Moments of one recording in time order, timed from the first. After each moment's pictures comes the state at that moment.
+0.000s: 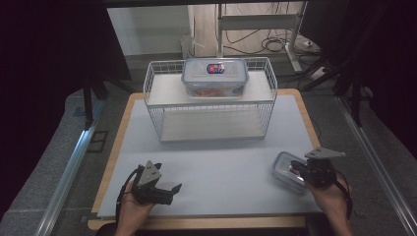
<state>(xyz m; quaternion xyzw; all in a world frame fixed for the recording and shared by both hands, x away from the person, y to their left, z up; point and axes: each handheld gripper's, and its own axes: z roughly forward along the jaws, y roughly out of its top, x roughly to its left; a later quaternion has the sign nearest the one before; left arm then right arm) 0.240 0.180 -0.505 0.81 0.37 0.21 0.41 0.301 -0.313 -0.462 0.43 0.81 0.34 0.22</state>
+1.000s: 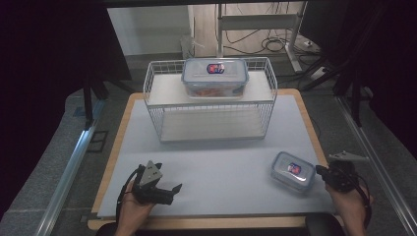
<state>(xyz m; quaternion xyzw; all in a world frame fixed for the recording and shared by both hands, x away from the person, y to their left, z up) 0.241 0.179 -0.504 0.81 0.37 0.21 0.41 0.301 -0.370 -0.478 0.54 0.76 0.29 0.23</state>
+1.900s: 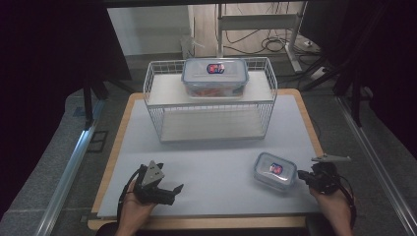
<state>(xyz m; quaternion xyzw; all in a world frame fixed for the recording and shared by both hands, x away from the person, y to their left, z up) 0.242 0.175 -0.505 0.82 0.36 0.21 0.40 0.298 -0.331 -0.486 0.52 0.78 0.30 0.16</state>
